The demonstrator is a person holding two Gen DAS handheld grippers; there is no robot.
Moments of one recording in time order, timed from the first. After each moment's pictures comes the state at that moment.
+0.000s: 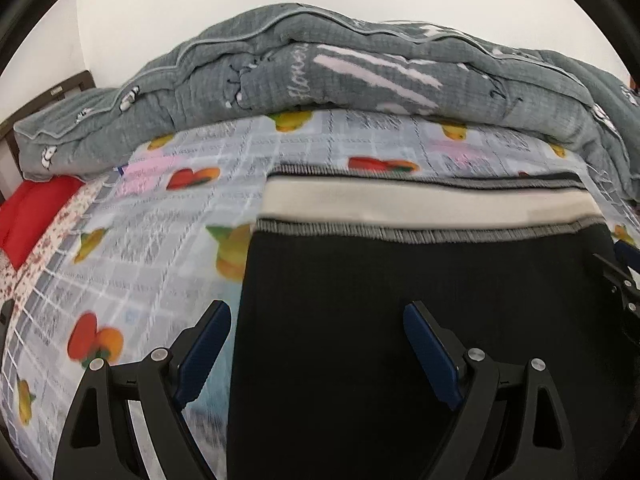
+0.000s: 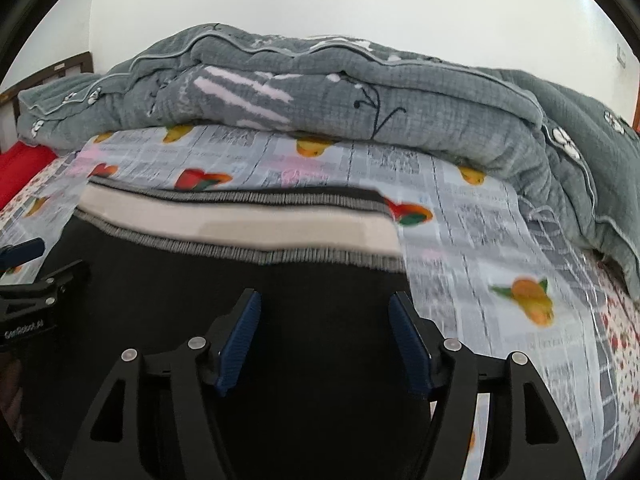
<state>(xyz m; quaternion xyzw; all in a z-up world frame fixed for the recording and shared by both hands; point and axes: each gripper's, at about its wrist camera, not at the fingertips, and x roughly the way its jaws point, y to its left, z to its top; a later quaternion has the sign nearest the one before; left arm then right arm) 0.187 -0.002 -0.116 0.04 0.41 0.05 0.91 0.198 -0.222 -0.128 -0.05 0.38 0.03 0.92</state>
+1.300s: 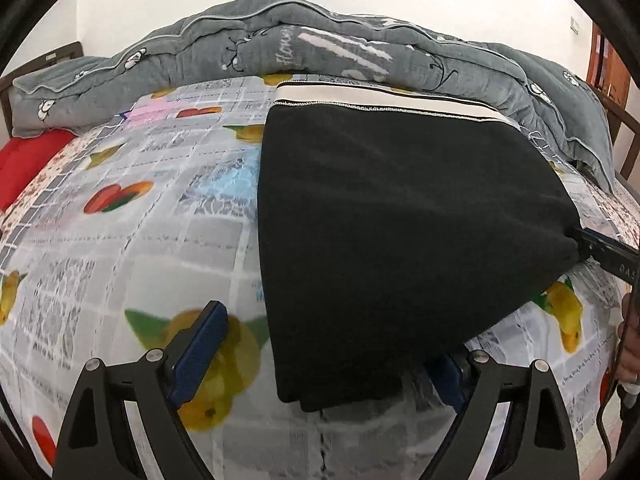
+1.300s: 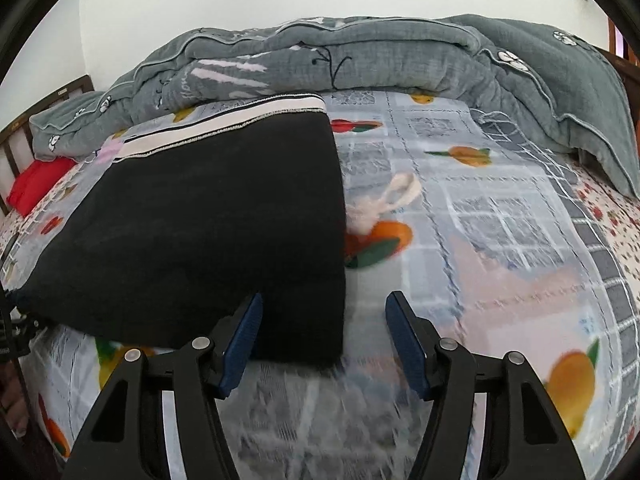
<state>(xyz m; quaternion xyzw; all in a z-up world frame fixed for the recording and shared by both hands) 0.058 0.037 -0.132 0.01 0.42 -0.03 0.91 0.089 -0.283 -0.147 0.03 0.40 0.04 0.91</state>
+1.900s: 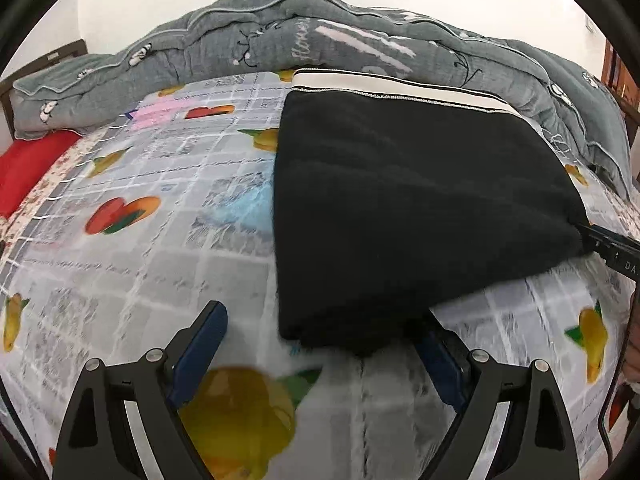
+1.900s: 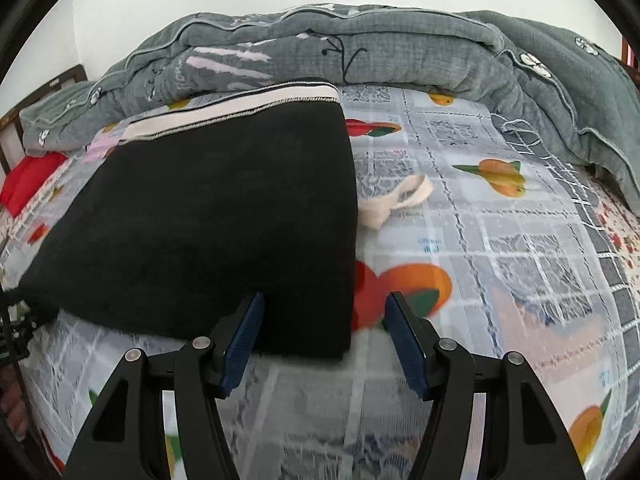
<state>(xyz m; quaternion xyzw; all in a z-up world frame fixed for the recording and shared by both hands) 0.082 0.051 -0.132 0.01 0.43 0.00 0.90 0.126 -0.263 -0.150 0.01 0.42 0.04 0.91</state>
